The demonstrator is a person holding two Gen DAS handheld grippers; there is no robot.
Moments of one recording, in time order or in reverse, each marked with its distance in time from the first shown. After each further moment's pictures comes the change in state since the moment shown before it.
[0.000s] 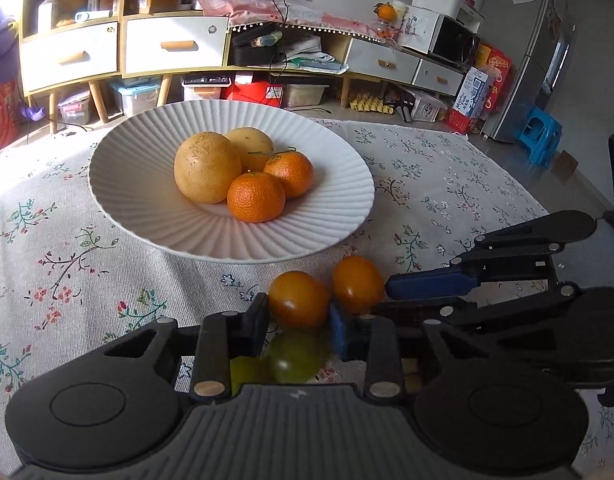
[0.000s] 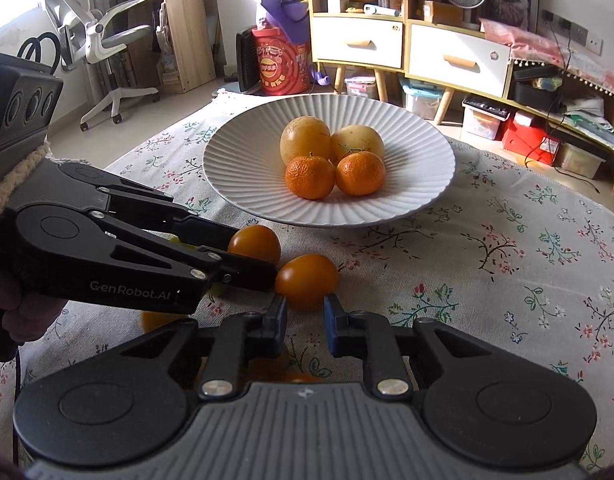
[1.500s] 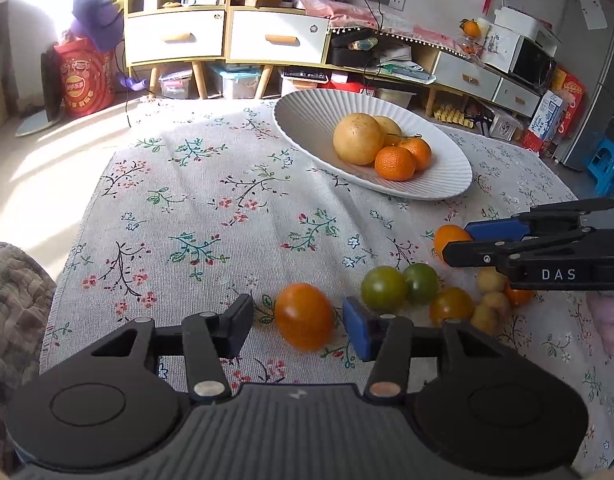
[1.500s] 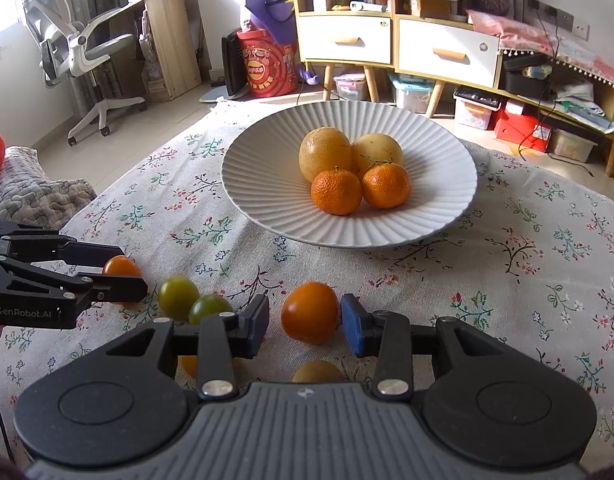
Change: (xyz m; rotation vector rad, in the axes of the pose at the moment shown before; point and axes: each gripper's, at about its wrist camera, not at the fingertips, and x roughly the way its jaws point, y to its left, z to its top) left arm -0.063 0.041 -0.040 -0.134 0.001 0.213; right arm 0.010 0.020 0.017 0.071 0.006 -0.026
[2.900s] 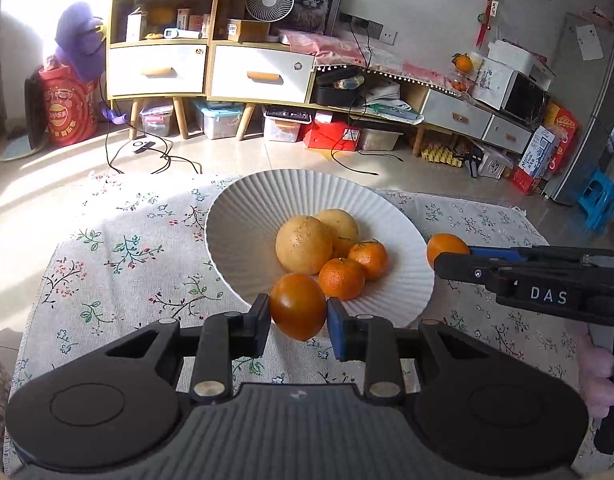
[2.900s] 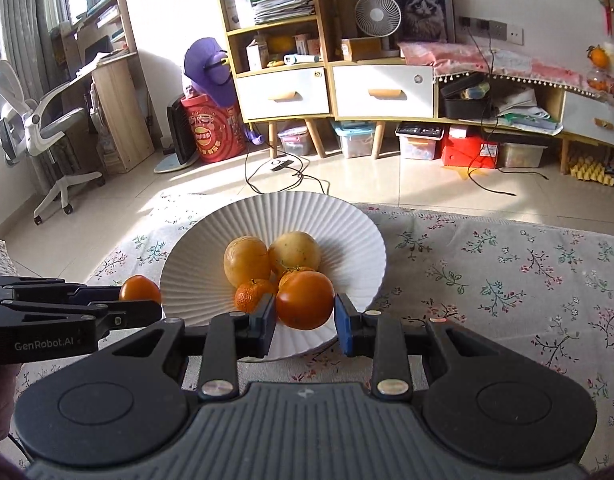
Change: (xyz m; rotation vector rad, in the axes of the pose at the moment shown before) left arm 0.025 -0.041 0.075 -0.029 -0.084 -0.032; right arm -0.016 -0.044 0.039 0.164 -0.150 -0.092
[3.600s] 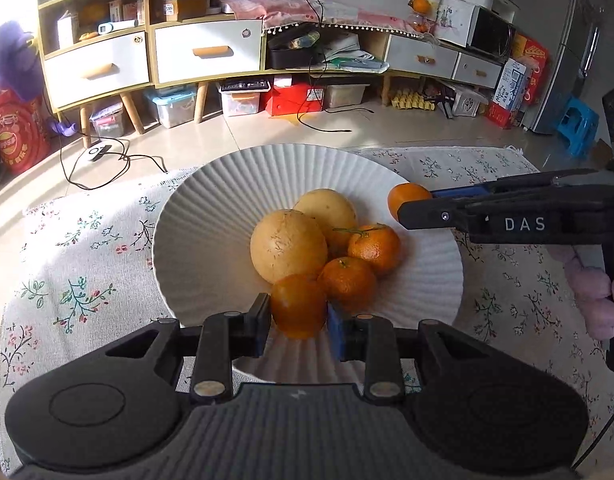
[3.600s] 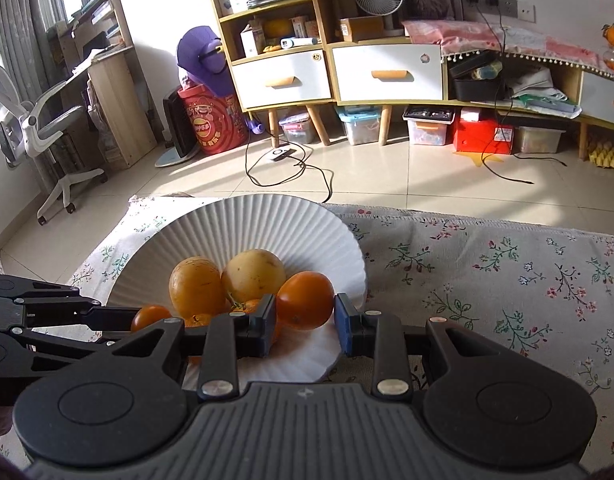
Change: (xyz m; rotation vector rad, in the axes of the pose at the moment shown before) left arm 0.046 -0.001 0.014 0.191 0.104 -0.059; right arm 0.044 -0.026 0.014 0.010 0.042 0.056
